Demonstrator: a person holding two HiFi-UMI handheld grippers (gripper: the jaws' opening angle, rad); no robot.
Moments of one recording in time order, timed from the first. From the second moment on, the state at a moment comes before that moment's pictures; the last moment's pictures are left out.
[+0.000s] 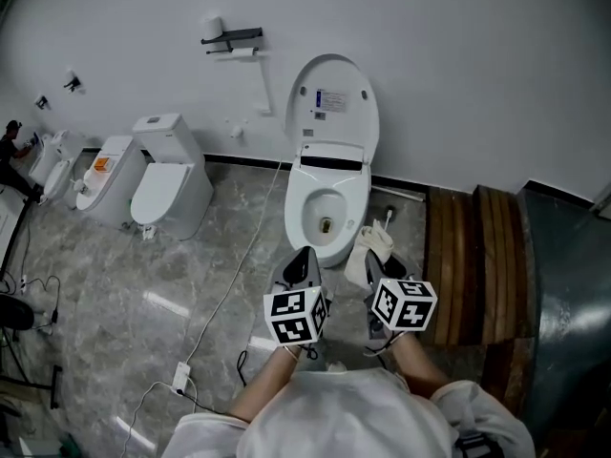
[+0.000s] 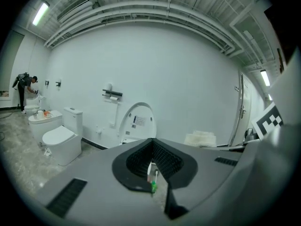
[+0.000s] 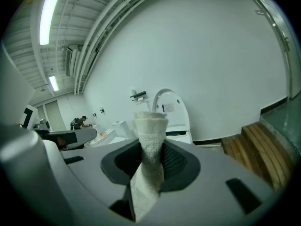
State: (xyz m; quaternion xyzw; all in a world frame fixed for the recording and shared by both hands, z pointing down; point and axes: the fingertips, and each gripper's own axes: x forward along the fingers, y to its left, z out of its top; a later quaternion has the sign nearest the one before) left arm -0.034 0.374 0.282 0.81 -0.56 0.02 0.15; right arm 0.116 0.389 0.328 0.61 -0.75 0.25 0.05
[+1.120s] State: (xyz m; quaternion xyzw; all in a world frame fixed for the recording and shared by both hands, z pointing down) left arm -0.057 0.002 0.281 0.86 -0.48 0.01 0.18; right arm 0.041 0.047 0.305 0.66 -0.71 0.23 0.04
